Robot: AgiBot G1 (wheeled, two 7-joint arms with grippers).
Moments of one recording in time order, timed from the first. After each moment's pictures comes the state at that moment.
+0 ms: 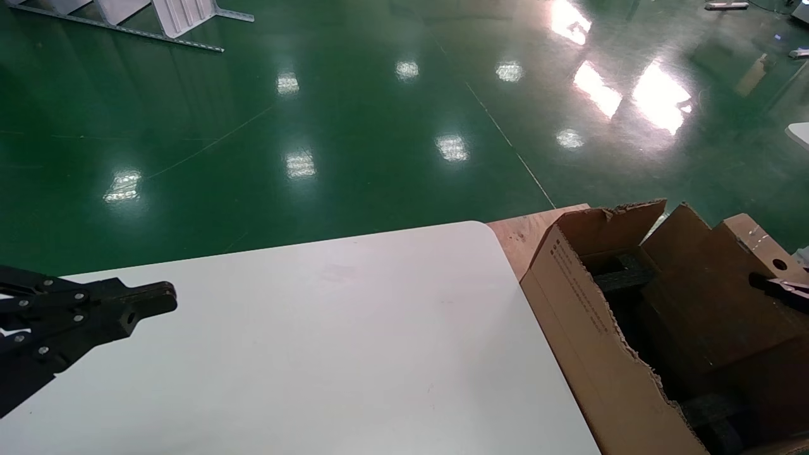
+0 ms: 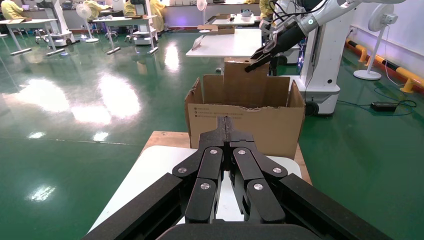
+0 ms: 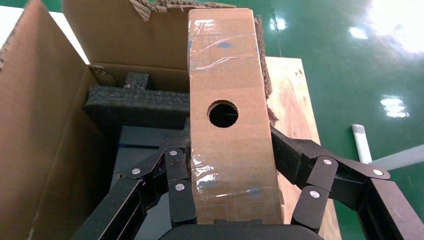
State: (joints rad) left arm -1.09 0.58 0.36 -1.26 0.67 1.46 -0.15; right arm 1.22 -0.21 -0.36 0.04 -1.10 -1.34 -0.15
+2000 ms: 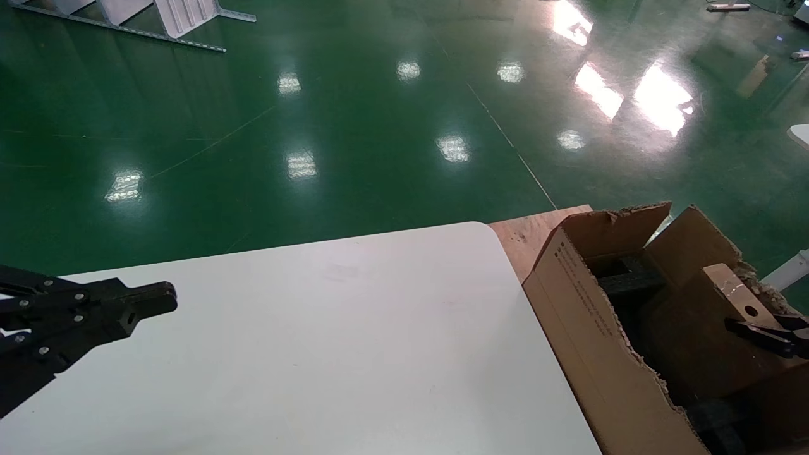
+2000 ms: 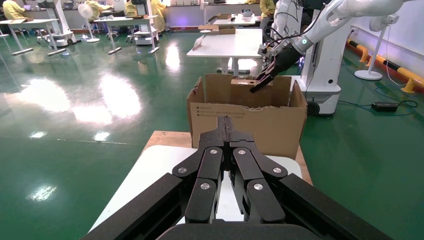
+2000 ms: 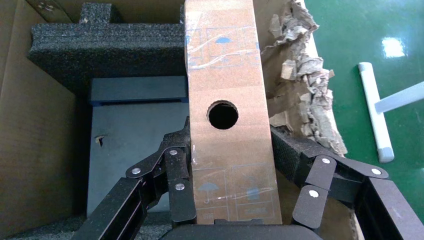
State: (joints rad) left arm -1.09 0.58 0.36 -1.26 0.67 1.46 -0.15; right arm 1.16 -0.32 -0.42 -0.03 -1.19 -1.17 -0.05
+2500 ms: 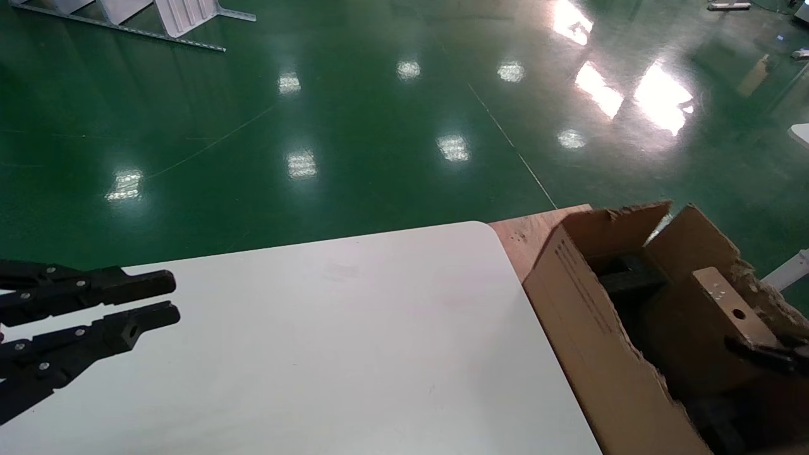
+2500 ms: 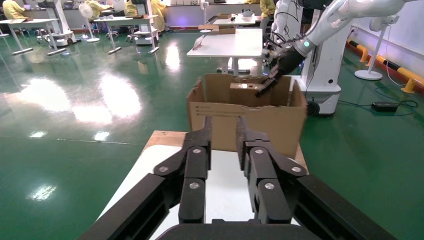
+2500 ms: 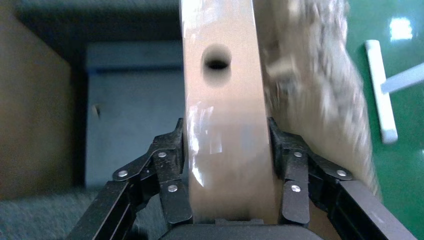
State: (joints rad) left arm -1.09 0.58 0.36 -1.26 0.67 1.46 -0.15; right arm 1.16 -0.32 -0.43 -0.03 -1.20 -1.17 -0.04
